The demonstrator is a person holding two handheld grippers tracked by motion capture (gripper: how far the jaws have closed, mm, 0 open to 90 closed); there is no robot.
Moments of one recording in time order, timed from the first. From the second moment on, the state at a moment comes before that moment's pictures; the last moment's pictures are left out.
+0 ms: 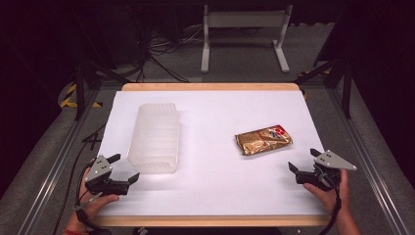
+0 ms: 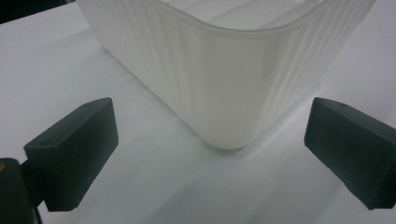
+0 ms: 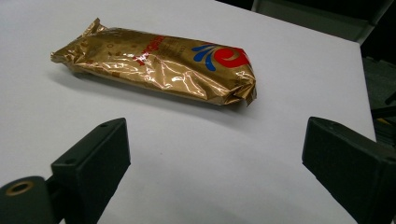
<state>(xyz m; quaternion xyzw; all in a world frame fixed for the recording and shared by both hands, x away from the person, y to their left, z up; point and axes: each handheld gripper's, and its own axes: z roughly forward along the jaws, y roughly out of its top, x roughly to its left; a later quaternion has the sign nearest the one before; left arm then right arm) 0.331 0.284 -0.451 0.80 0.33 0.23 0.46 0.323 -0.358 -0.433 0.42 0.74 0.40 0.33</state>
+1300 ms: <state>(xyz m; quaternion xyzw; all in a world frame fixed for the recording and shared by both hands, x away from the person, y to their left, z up) 0.319 0.277 -0.451 0.81 0.31 0.23 0.44 0.387 -0.348 -0.405 0.45 0.72 0.44 0.28</state>
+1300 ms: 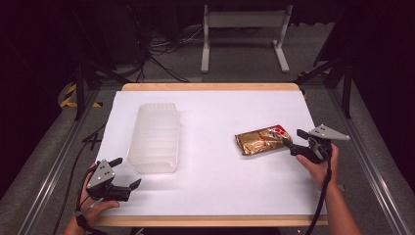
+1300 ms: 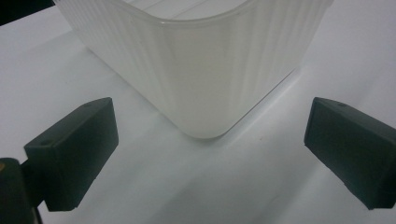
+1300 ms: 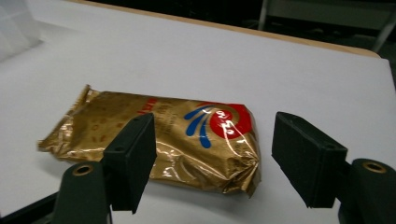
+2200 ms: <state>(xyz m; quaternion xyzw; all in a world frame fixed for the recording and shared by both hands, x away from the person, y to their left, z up) 0.319 0.276 -0.452 0.81 0.30 0.22 0.44 0.435 -0.357 -0.440 0.54 0.72 0.41 0.16</state>
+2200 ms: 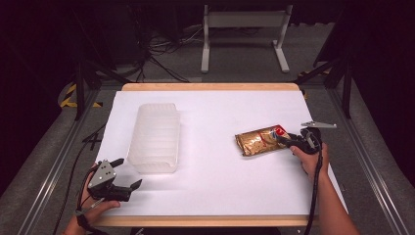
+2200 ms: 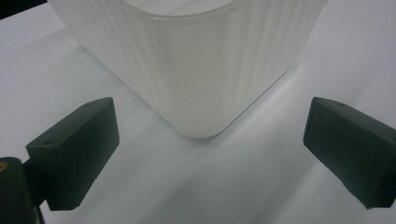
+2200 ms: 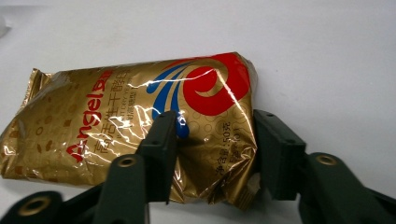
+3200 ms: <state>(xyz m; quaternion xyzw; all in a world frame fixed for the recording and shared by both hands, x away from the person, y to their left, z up) 0.320 0.277 -0.452 0.81 0.31 0.22 0.44 0.399 -0.315 -0.349 0.38 0.75 0.49 0.24</state>
